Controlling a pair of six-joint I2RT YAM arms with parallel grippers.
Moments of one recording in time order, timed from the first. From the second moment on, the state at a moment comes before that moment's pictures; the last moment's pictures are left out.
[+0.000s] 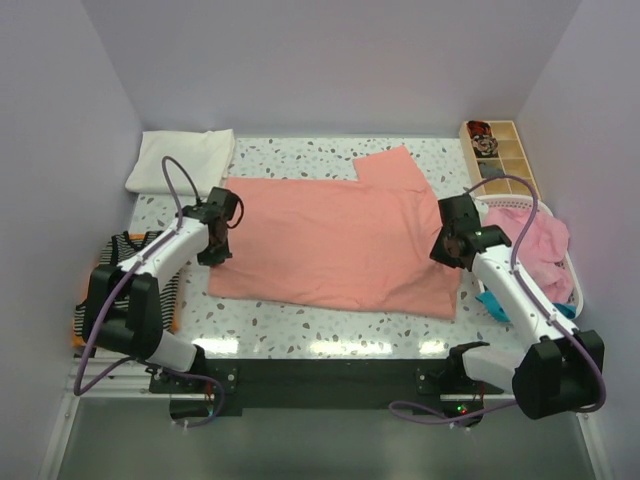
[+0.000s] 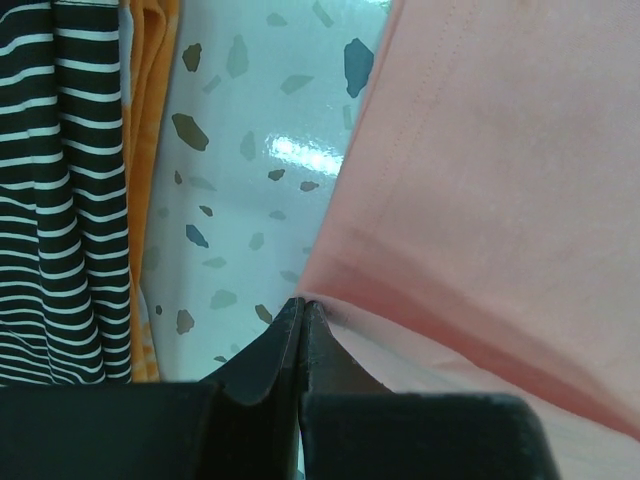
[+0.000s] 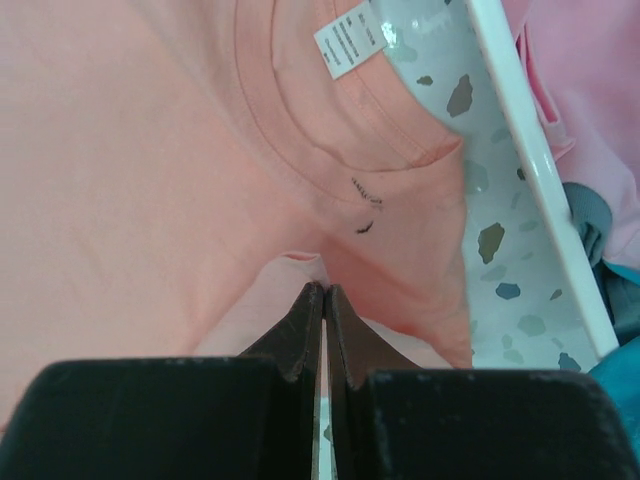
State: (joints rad) left arm -0.25 1.48 0.98 -0.81 -0.39 -0.45; right arm 0.21 1.17 0.90 -0.79 0.30 0.61
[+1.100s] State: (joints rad) left arm -0.21 1.49 0.94 -0.80 -0.42 -0.44; right arm 0.18 1.47 1.03 -0.60 0.35 0.51
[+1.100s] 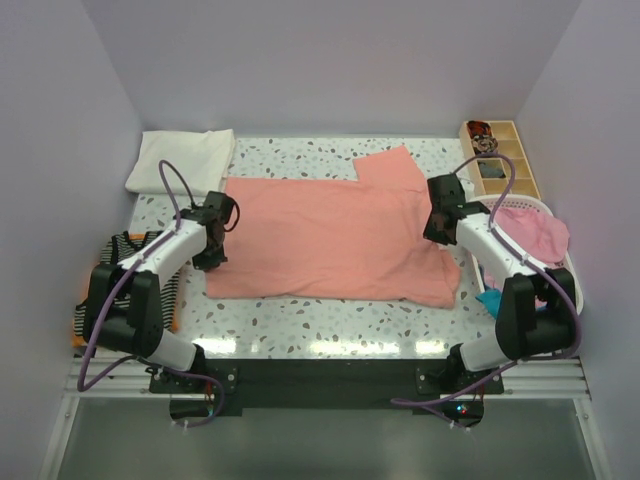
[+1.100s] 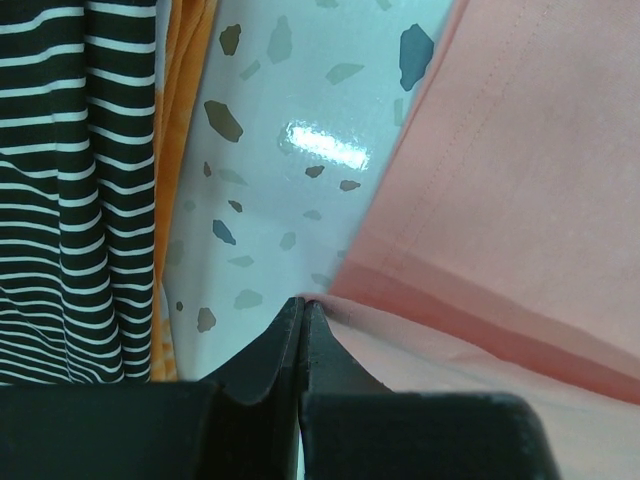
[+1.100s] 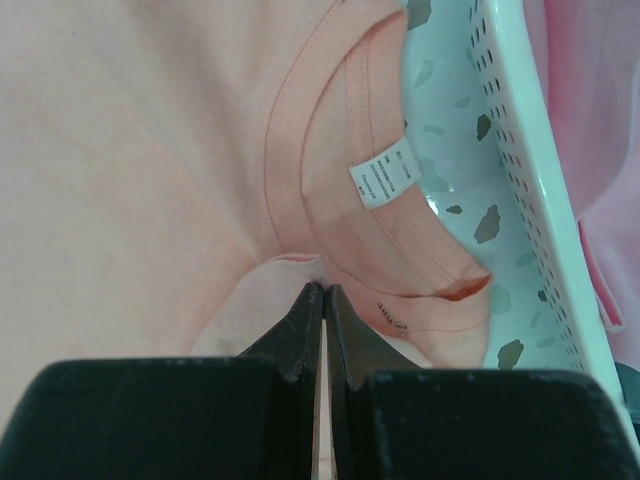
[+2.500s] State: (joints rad) left arm -0.20 1.27 0.99 -0.58 -0.40 -0.28; right arm 0.16 1.37 1.08 -0.50 0.23 0.44
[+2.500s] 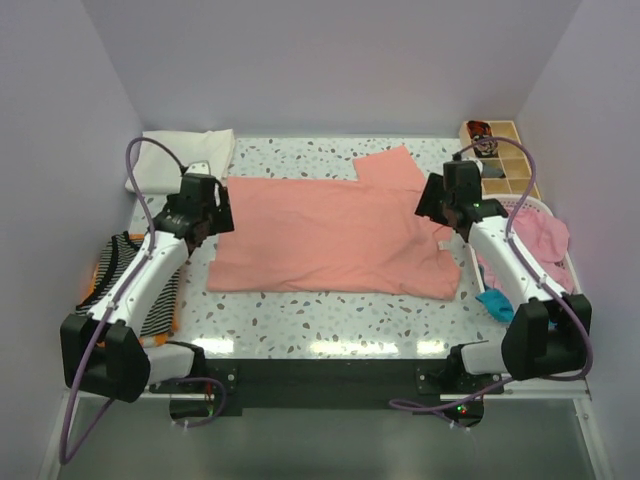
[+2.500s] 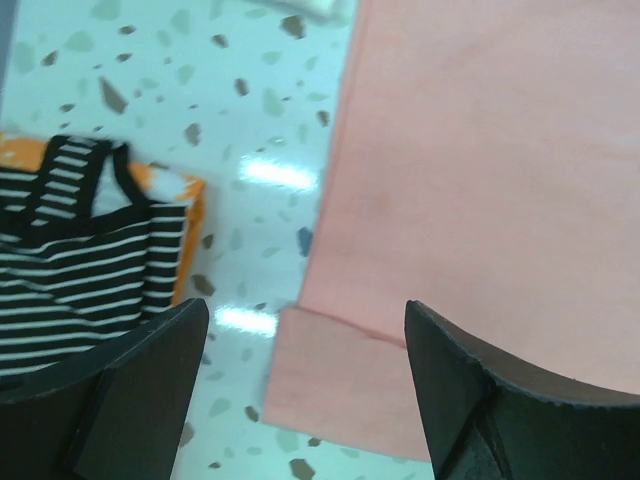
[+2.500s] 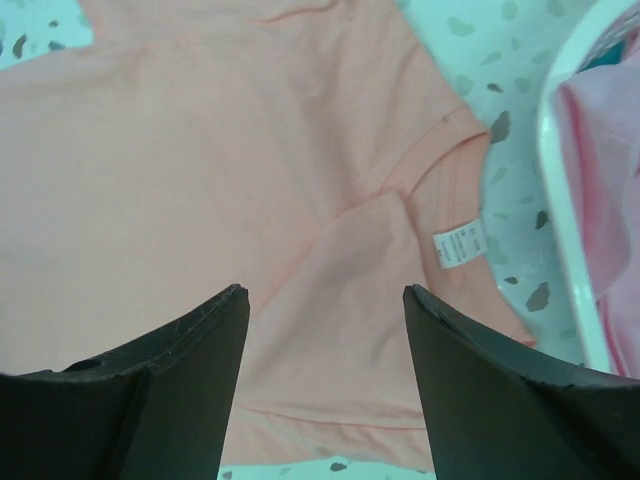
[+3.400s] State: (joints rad) left arm -0.21 1.58 0.85 -0.35 -0.11 -0.40; right arm 0.16 1.72 1.04 -0.50 0.09 0.46
